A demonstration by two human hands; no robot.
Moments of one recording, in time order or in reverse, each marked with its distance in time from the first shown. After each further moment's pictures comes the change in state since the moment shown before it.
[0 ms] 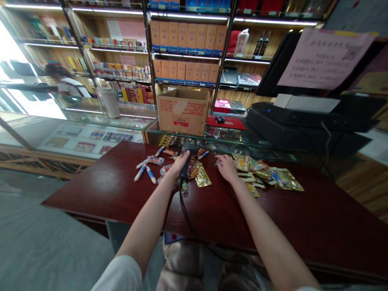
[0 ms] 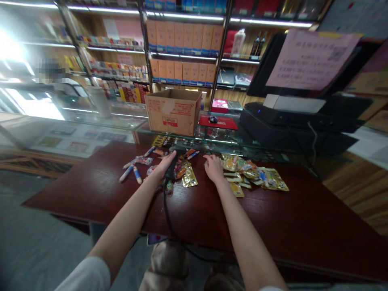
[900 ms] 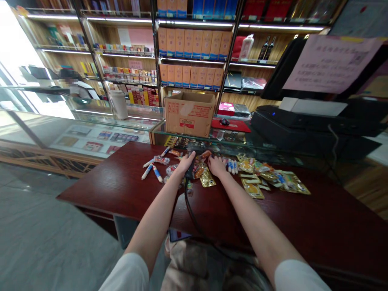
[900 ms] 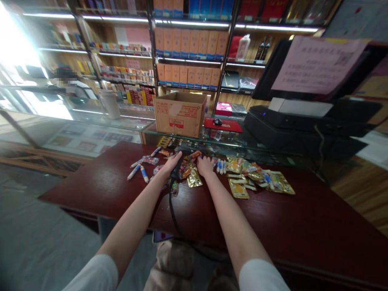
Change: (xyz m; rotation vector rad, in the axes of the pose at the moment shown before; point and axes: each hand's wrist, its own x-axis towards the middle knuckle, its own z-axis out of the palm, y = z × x) left_hand -0.009 0.003 0.002 -0.006 0.033 0.066; right_hand 0.022 -0.060 0.029 -0.196 -0.250 0.024
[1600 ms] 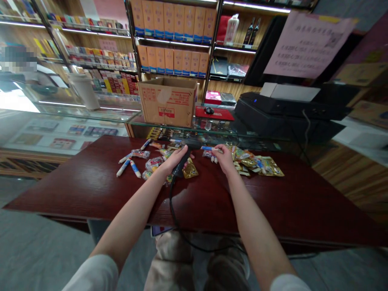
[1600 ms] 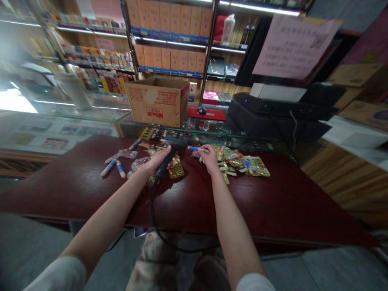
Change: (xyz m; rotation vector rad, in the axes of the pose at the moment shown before) left_hand -0.025 0.005 0.034 -0.054 -0.342 0.047; right_hand -0.030 0.086 -0.007 1.481 0.374 0.068
